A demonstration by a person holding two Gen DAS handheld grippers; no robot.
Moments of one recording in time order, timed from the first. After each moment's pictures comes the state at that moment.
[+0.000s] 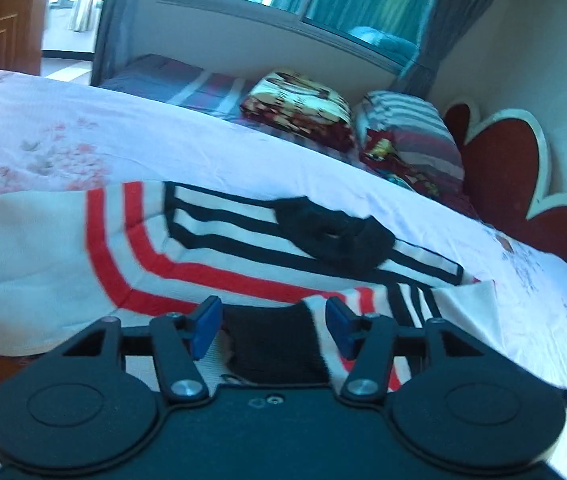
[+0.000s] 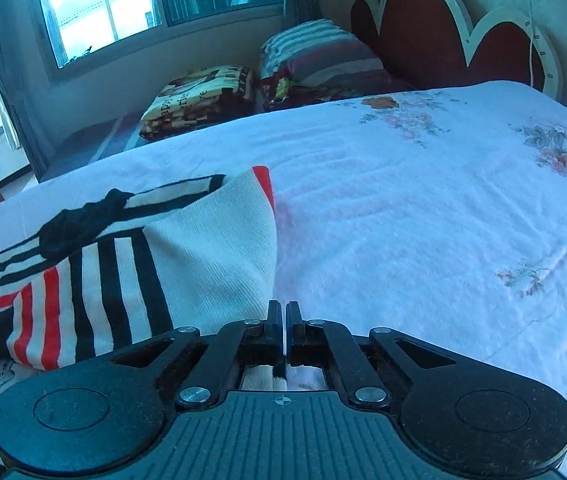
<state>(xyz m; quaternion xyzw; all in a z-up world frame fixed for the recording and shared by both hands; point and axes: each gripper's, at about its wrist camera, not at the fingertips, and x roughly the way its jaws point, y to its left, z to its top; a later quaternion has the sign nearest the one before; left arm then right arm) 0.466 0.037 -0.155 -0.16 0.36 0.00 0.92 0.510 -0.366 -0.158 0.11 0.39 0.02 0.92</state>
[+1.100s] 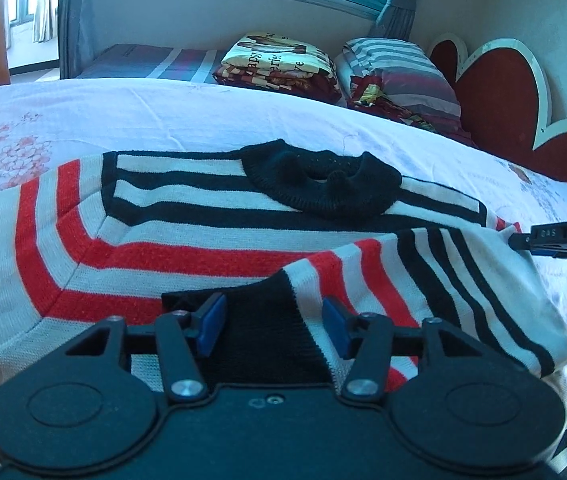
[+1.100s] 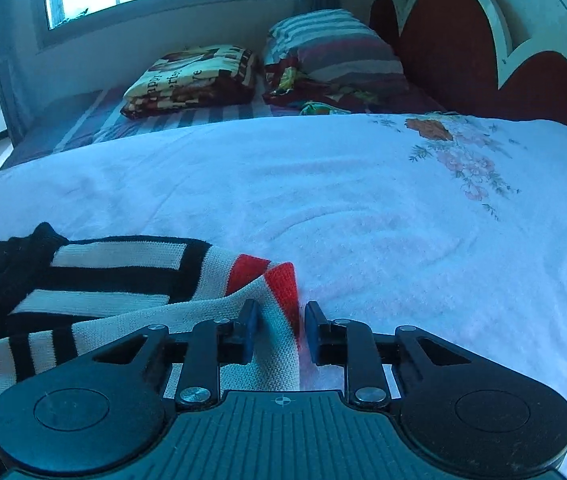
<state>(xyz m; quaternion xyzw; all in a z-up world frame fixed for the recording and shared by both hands) 0.503 0.005 -0.199 -0.09 0.41 -0.02 0.91 0.640 -0.350 -0.176 0.04 0.40 0.01 0.92</state>
